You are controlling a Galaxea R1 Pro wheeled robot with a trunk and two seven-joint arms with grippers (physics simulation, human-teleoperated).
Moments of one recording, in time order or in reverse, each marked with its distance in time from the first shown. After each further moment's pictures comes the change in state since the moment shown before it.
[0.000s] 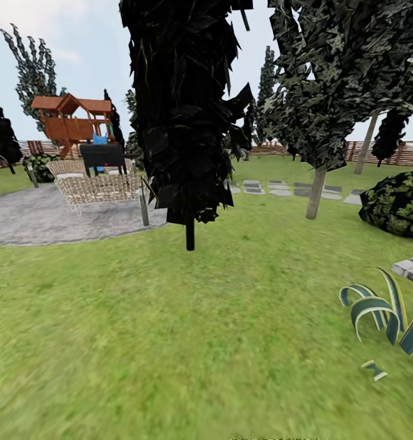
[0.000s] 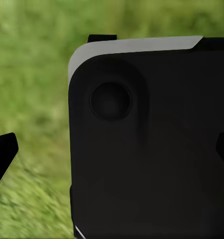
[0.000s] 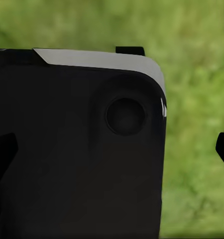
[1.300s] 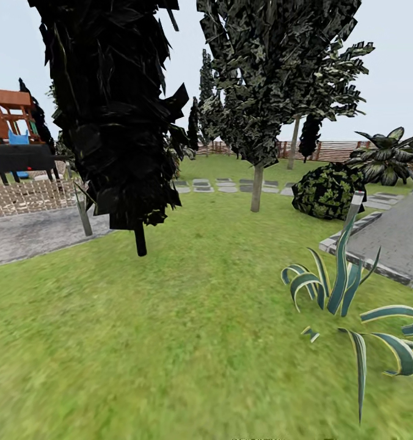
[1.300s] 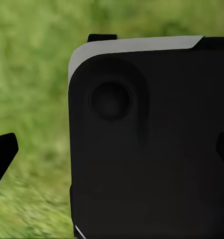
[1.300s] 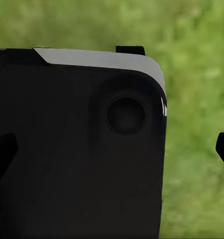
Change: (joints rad) left arm 0.000 0.000 0.000 0.000 0.000 0.000 0.000; right arm 0.000 0.000 0.000 0.000 0.000 0.001 0.000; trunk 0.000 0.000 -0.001
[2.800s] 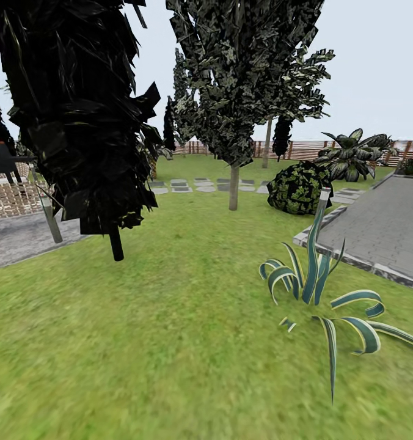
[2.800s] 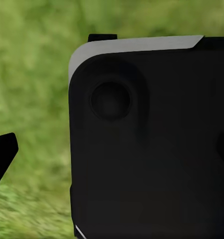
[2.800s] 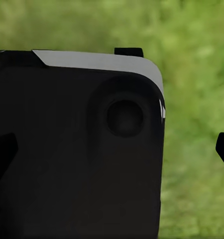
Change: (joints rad) left arm 0.000 0.000 0.000 0.000 0.000 0.000 0.000; right arm 0.000 0.000 0.000 -0.003 0.000 -0.002 -0.005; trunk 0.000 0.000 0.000
